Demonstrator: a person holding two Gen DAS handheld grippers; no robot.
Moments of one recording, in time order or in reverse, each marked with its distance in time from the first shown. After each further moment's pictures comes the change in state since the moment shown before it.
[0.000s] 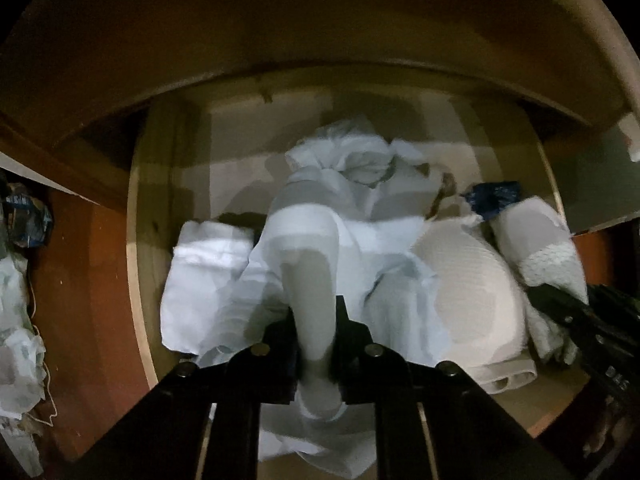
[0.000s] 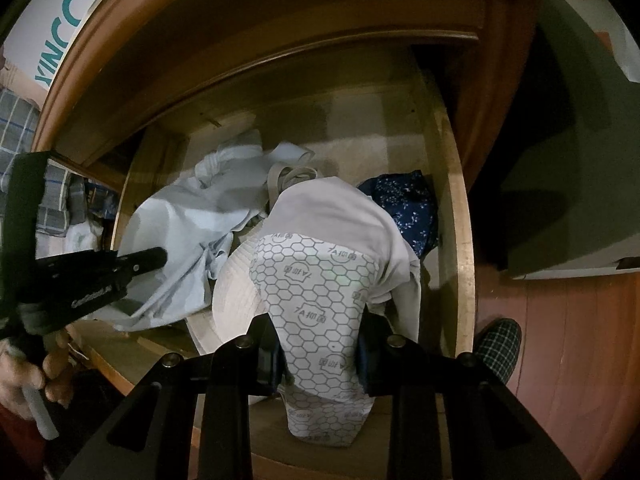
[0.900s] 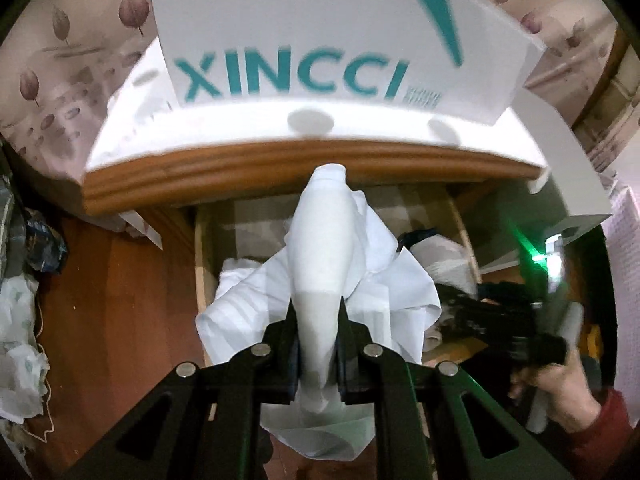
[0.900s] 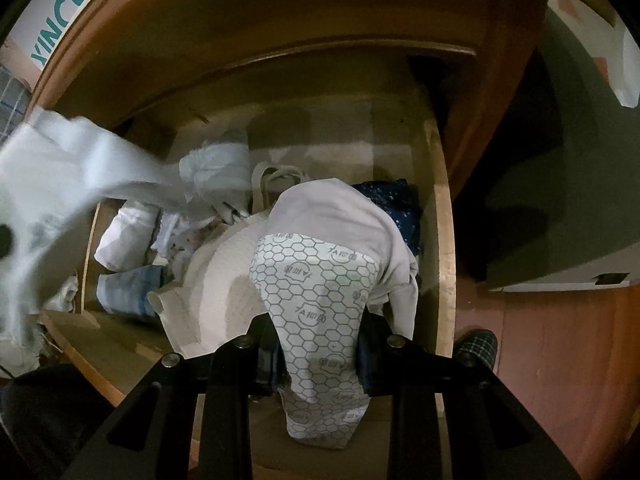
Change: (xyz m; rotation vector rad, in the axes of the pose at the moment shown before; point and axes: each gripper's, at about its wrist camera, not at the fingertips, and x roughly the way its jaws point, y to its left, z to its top) left arm -0.158 0.006 -0.033 0.021 -0.222 -0.067; right arm 0.004 0.007 -0.001 -0.054 -0.015 -0.098
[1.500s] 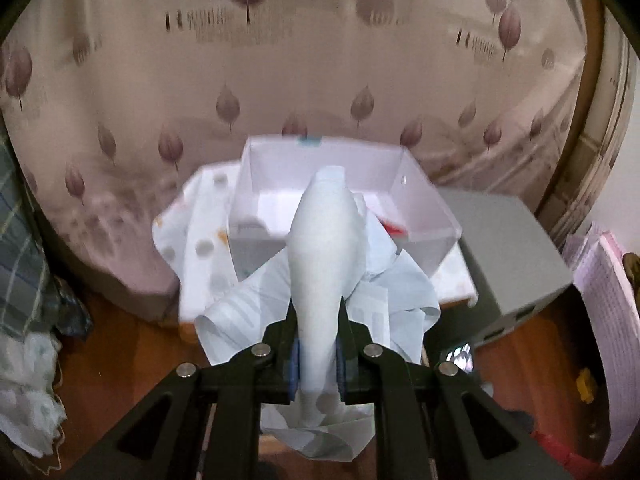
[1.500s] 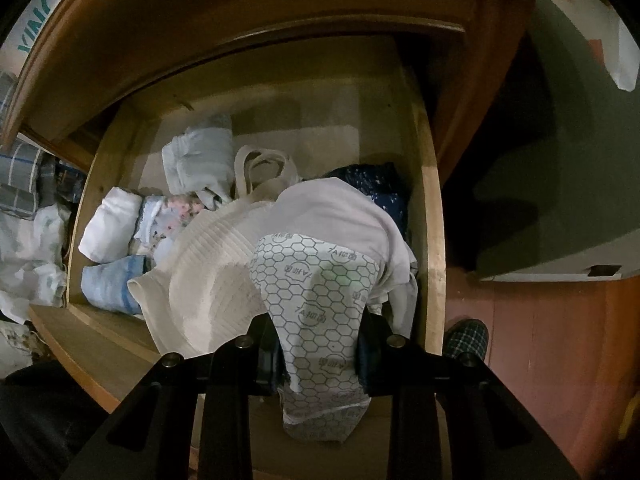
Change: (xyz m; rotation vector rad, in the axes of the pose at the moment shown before) left arm -0.184 0.006 0.073 0.013 -0.346 -0.007; right arm 0.008 -0.003 -0.005 -0.001 0.035 -0.037
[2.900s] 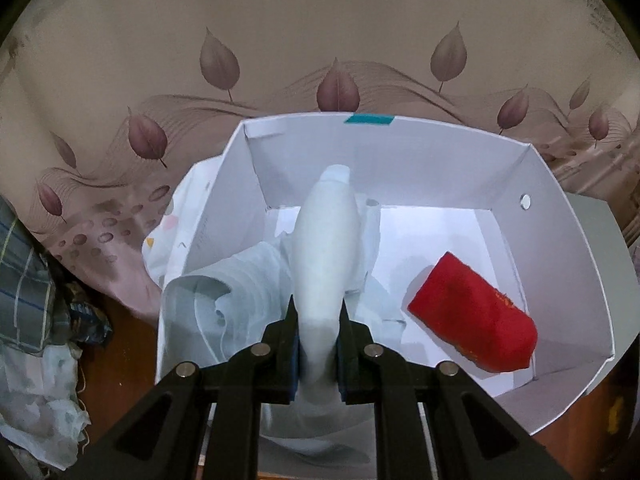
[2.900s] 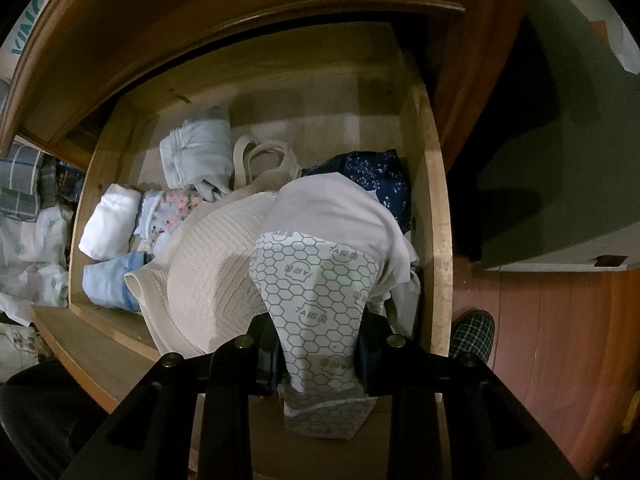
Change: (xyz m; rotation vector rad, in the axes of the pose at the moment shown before) left arm 0.226 0.022 0.083 -0.022 0.186 0.190; right arm 0.004 0.000 -0.001 0.019 0.025 0.020
